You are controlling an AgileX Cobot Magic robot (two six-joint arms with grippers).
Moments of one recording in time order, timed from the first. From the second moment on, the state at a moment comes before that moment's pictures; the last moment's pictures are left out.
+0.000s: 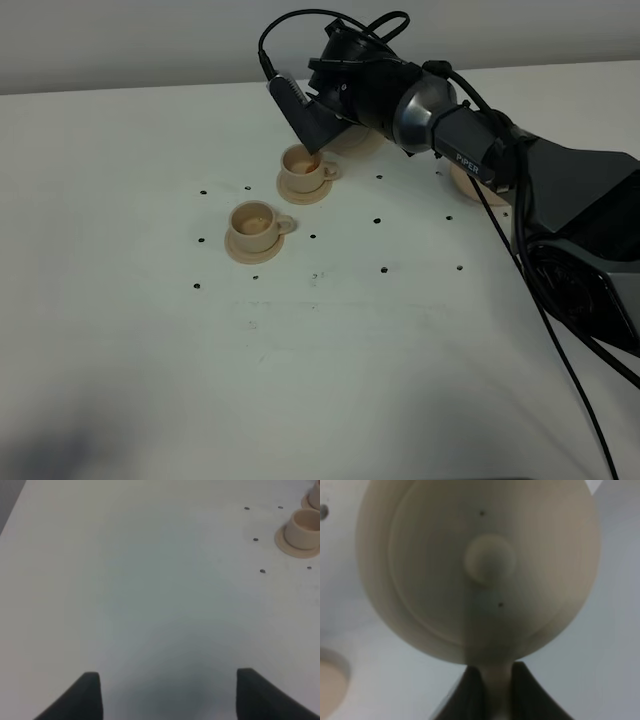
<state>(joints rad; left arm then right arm) 0.00 0.00 -0.51 0.08 1.09 -0.07 0.64 2.49 -2.23 -0.77 0.98 -1.10</state>
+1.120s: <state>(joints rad) 0.00 0.00 -0.51 0.08 1.09 -0.07 0.68 2.49 -2.23 -0.97 0.93 -1.14</state>
